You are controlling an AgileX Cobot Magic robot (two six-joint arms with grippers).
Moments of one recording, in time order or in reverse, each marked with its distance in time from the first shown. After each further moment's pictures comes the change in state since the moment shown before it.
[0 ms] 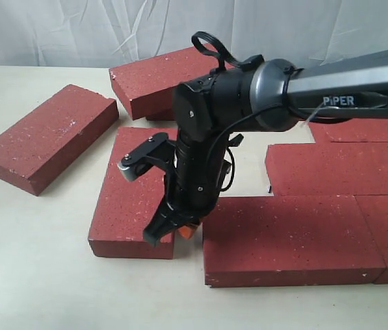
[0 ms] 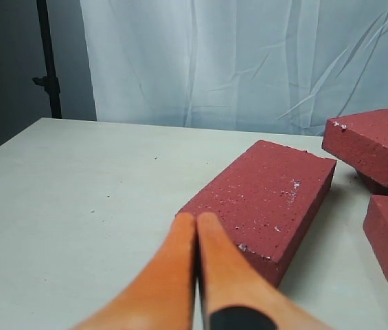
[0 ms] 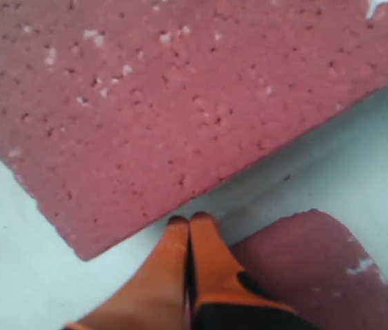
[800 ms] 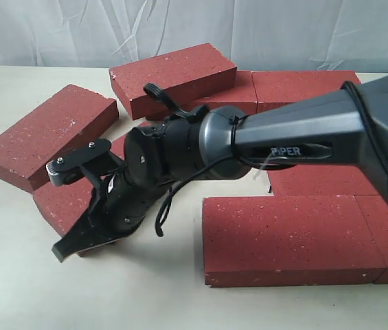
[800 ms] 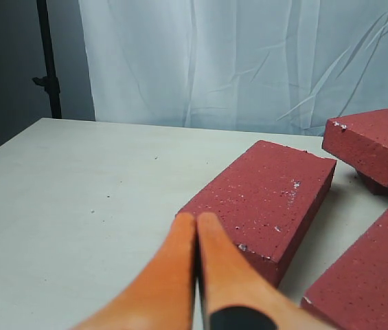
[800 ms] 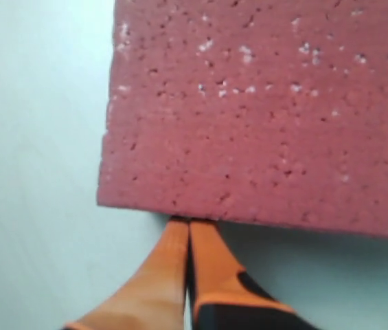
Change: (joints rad) left arm 0.000 0.000 0.000 0.000 0.000 0.000; right arm 0.162 0.064 0.002 0.268 -0.441 -0.009
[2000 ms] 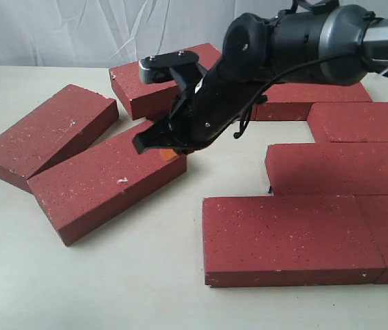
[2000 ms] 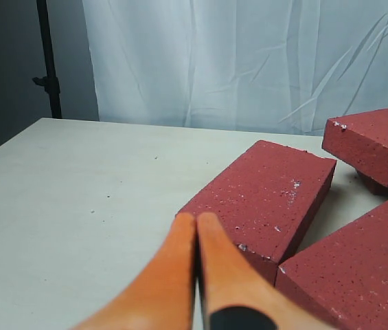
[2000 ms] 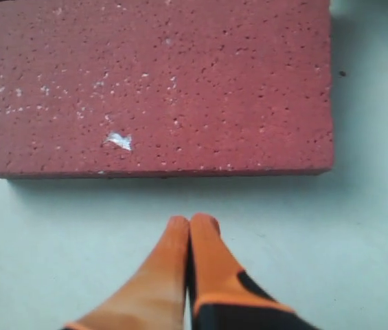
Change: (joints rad) left arm 0.000 0.000 0.000 0.000 0.000 0.000; right arm -0.306 -0.185 0.000 -0.014 0.171 -0.019
